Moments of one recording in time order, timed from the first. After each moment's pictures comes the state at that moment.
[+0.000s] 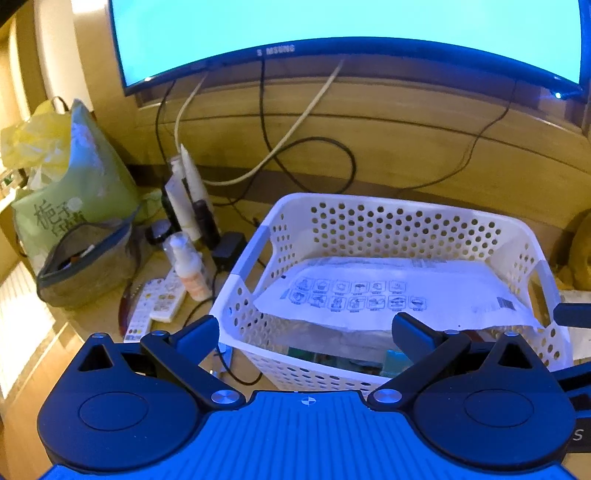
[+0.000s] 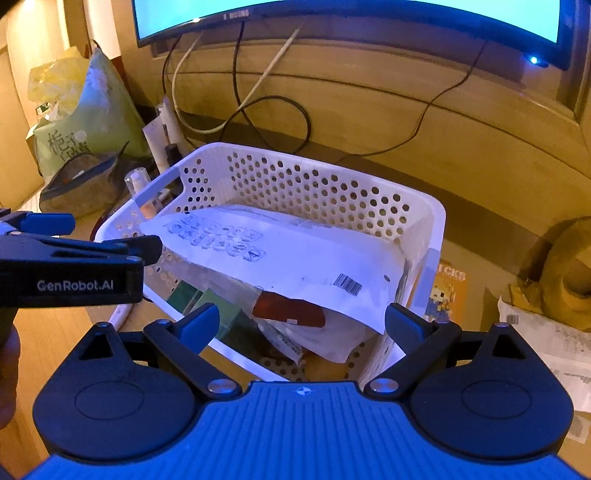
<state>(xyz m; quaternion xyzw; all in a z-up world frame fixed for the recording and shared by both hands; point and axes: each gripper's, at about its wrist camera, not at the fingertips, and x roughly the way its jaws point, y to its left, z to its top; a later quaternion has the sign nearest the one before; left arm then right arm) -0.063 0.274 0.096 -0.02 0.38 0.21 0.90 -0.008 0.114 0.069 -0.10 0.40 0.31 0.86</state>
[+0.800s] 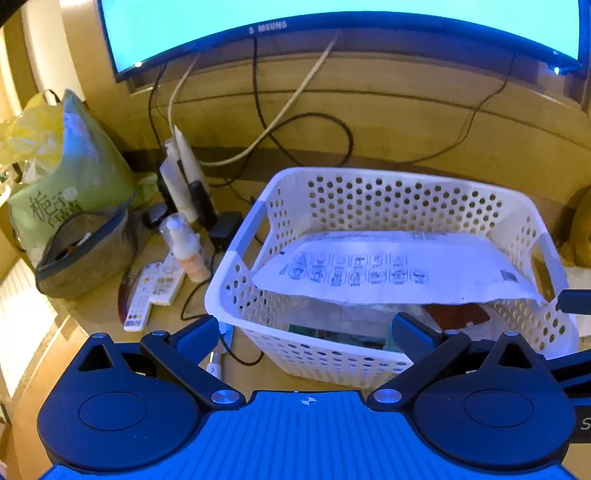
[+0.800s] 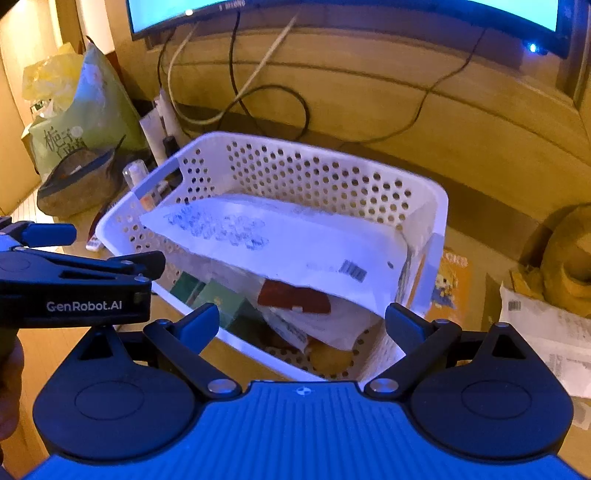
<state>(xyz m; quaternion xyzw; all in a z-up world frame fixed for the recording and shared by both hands) -0.063 0.275 0.088 -0.02 0.42 0.20 0.89 -0.009 0.116 0.066 -0.10 0.42 0.30 0.85</state>
